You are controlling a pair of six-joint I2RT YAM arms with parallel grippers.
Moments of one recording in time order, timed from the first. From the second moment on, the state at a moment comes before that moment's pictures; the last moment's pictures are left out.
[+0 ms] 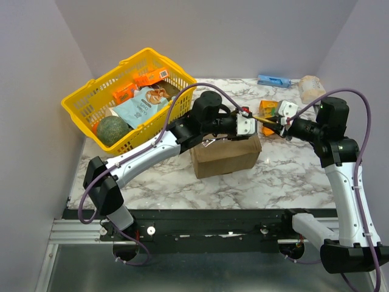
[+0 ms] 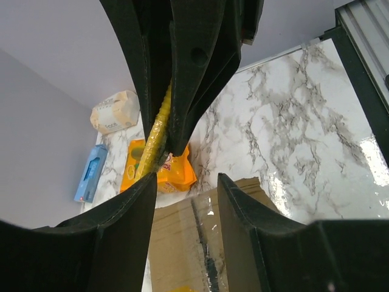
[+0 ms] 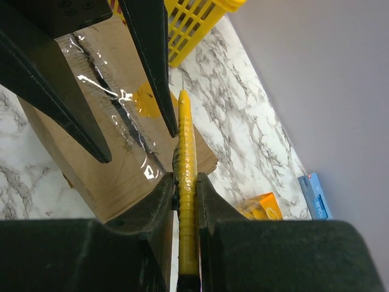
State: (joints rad) left arm -0.90 1.63 1.54 -0.07 0.59 0.60; right arm 0.04 0.99 1.21 -0.68 -0.86 -0.87
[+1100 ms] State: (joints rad) left arm -0.92 1.67 1.58 -0.12 0.52 0.60; right arm 0.05 0.94 1.19 -0.72 -0.89 -0.87
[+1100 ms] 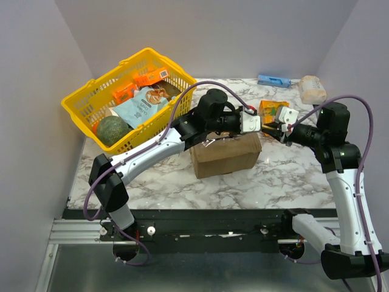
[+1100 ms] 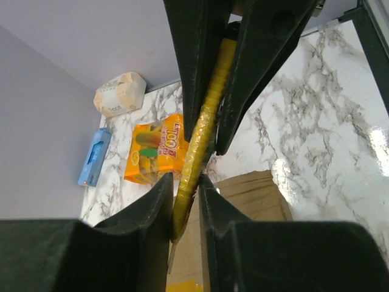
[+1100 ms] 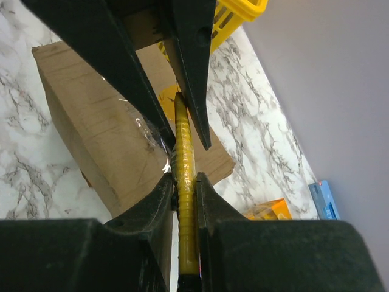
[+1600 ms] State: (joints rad) left arm -0.90 1.65 1.55 -0.23 0.56 0.62; right arm 0.05 0.98 1.20 -0.68 -0.90 -0.73
